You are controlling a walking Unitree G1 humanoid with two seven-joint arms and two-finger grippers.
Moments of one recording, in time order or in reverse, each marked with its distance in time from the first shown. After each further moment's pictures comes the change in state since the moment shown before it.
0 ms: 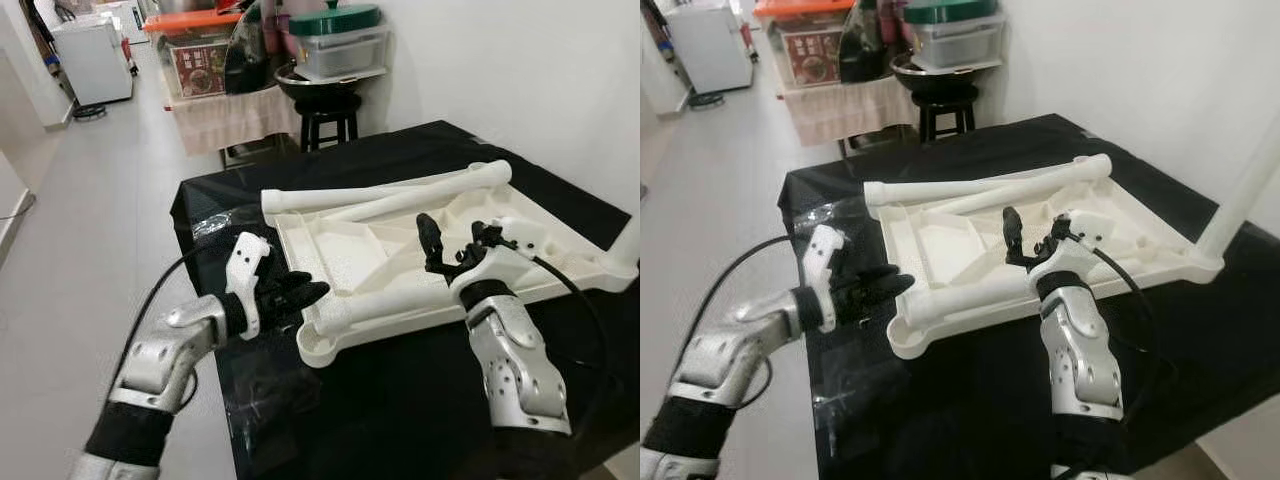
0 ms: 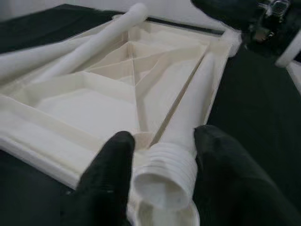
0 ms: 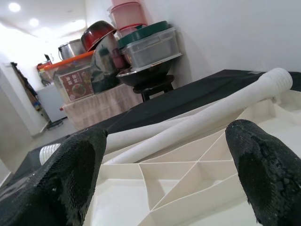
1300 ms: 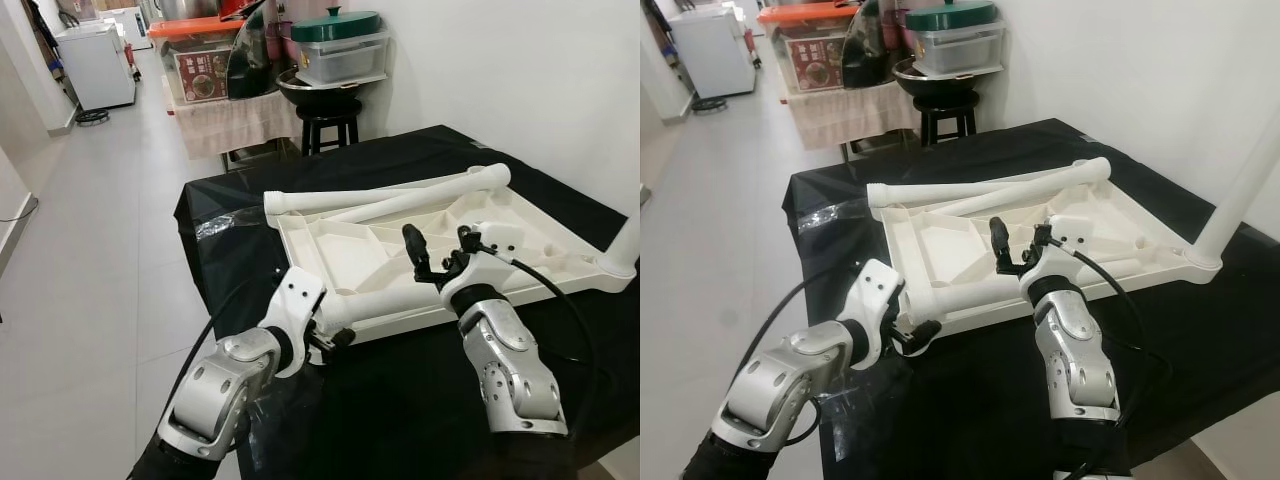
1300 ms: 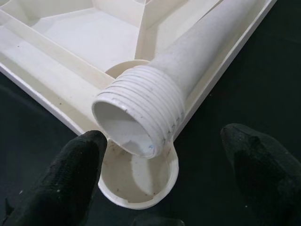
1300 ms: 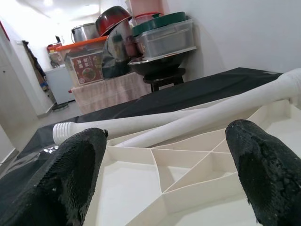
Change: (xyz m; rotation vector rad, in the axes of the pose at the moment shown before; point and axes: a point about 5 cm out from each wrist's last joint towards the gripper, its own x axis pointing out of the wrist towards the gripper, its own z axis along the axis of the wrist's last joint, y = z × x) left arm 0.037 -0.043 -0.036 -0.071 0.255 0.291; right arm -0.001 0.009 -0.011 -0.073 0.054 0.055
